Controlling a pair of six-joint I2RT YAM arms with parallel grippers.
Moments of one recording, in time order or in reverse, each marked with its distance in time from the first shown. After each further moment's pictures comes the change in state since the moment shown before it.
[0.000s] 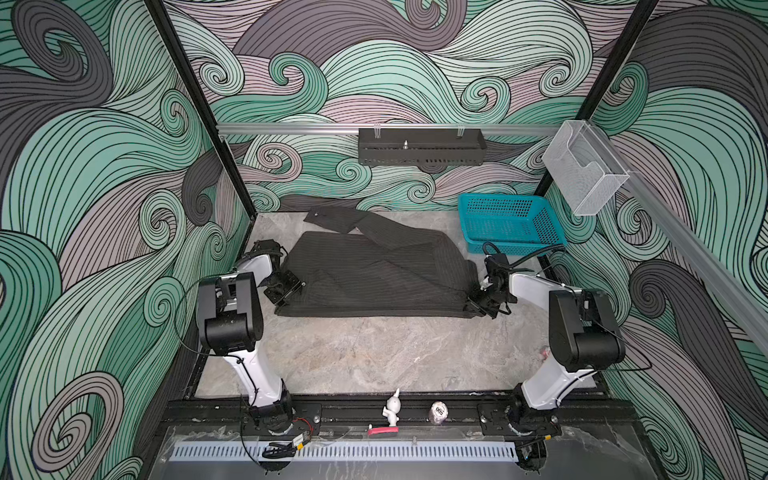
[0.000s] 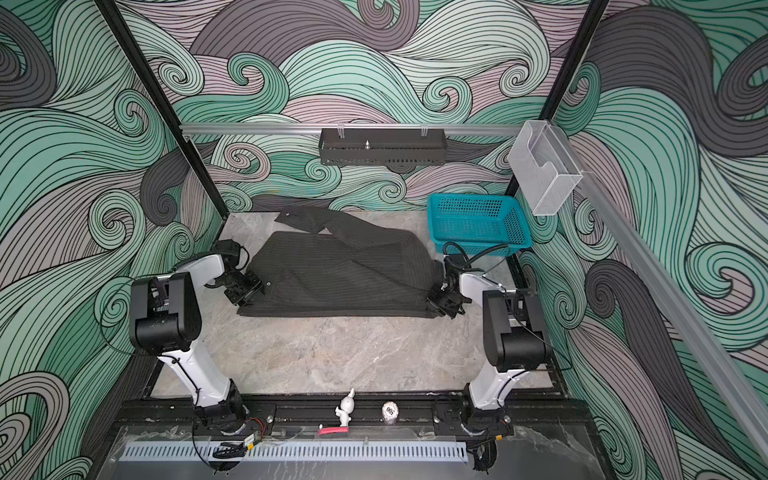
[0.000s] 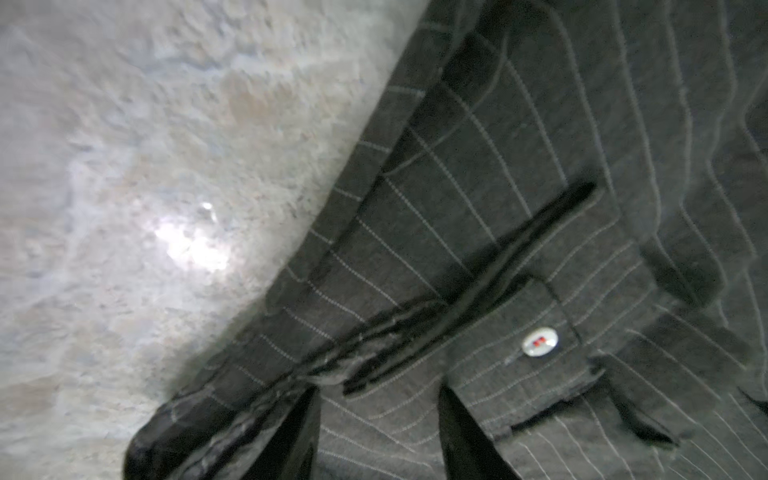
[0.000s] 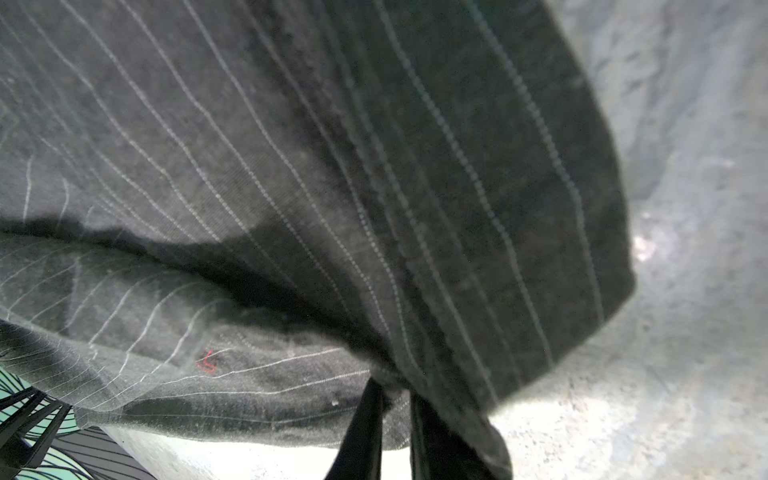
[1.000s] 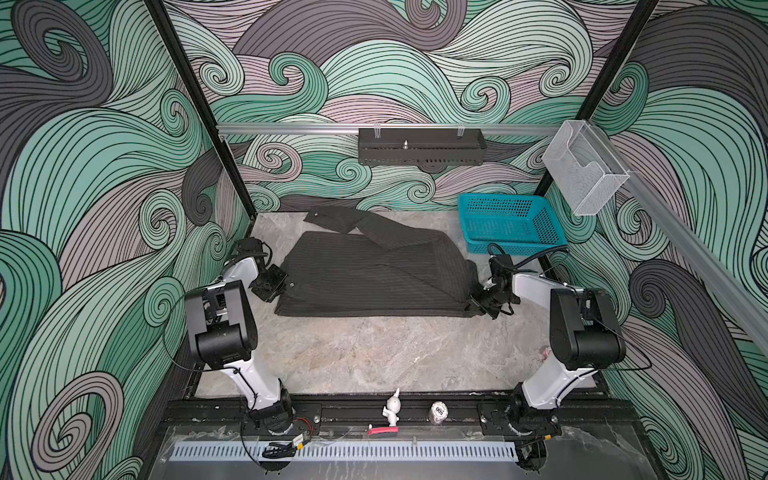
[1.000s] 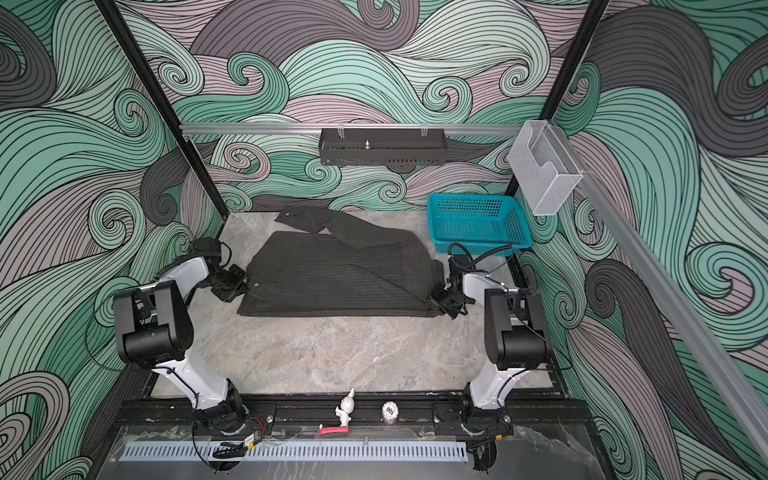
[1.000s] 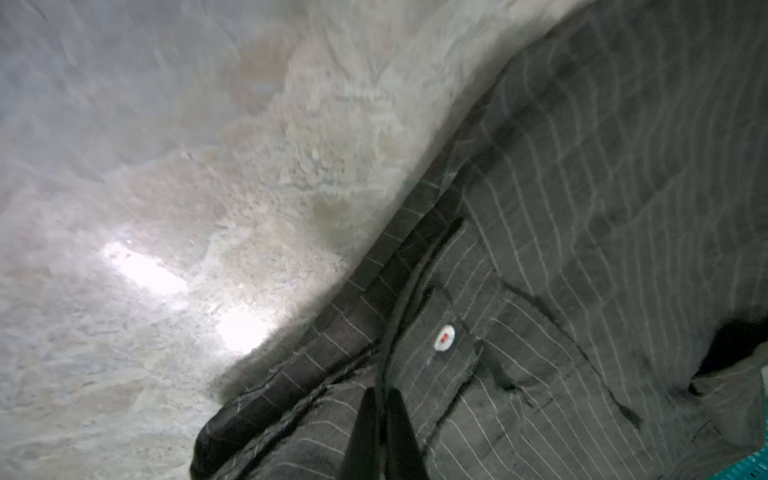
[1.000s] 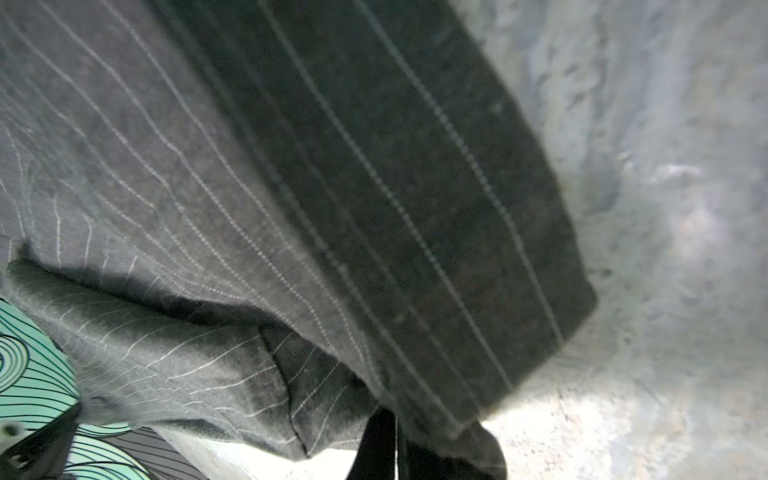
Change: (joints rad) left arm 0.096 -0.073 -0.033 0.054 0.052 -0.031; right arm -0.045 0.011 -0.011 0.029 -0.048 0.061
